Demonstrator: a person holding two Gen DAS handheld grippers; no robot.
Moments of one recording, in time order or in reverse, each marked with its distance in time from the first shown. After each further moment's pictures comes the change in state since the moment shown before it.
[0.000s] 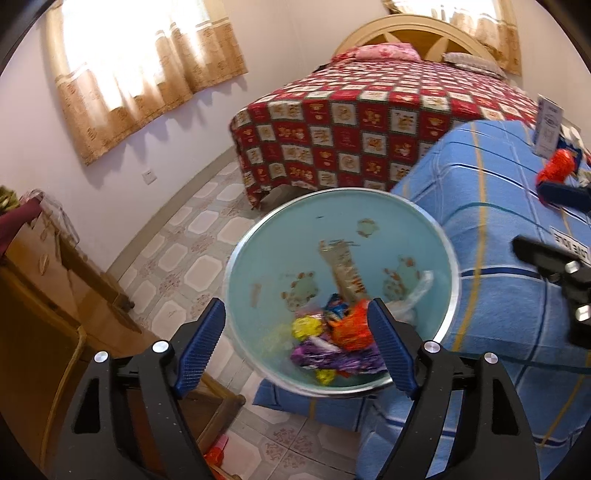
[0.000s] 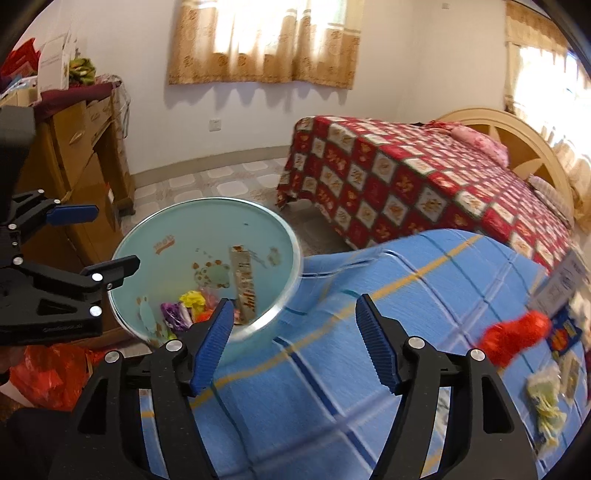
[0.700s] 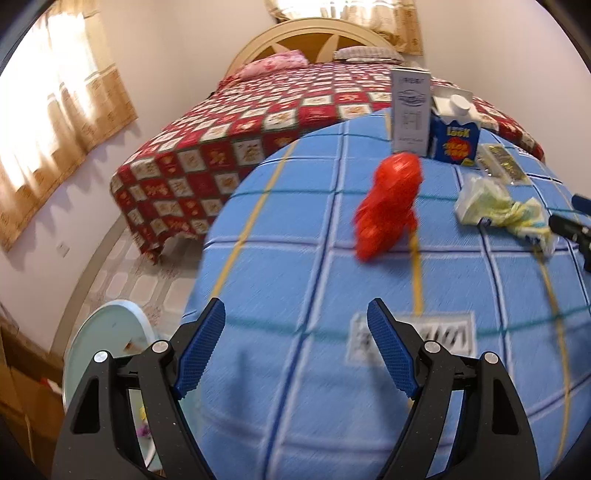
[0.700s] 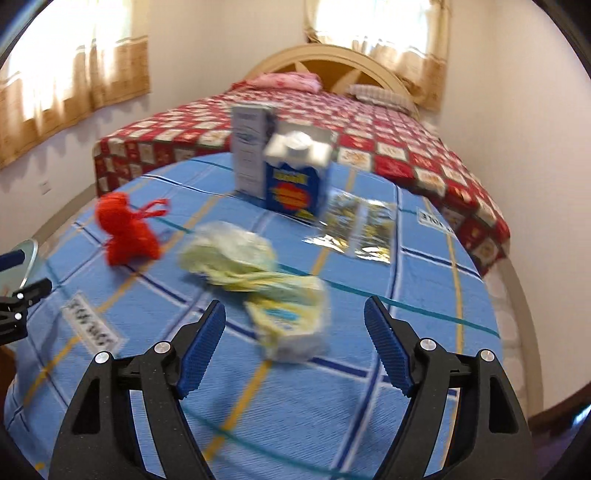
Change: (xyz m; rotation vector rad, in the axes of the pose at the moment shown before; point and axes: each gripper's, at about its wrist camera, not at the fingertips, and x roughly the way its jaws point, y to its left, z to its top) left arm 0.005 -0.233 0.079 0.228 -0.071 -0.269; right arm -0.087 -0.247 -0.128 0.483 0.101 -0.435
